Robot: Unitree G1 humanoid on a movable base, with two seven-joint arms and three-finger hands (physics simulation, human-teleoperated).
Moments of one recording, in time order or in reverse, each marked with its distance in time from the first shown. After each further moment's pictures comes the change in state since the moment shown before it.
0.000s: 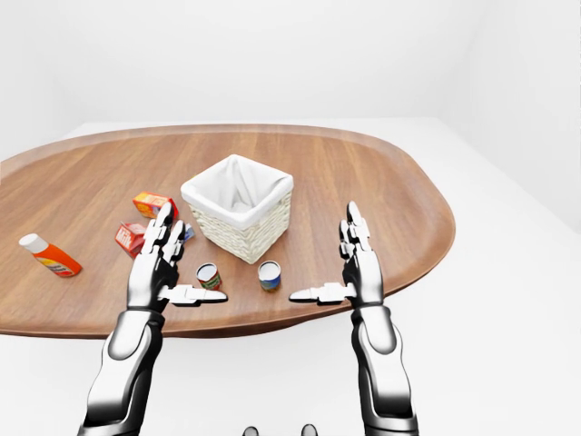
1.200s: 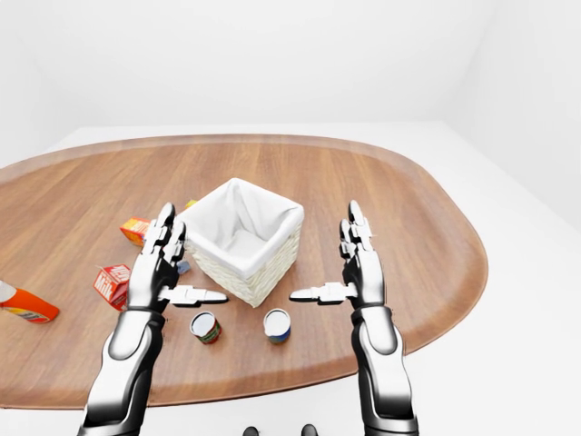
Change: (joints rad) left arm 0.001 0.004 -0.001 0.002 0.006 0.000 -0.003; right arm 0.003 0.006 -0.002 -0.009 0.026 0.000 -0.007
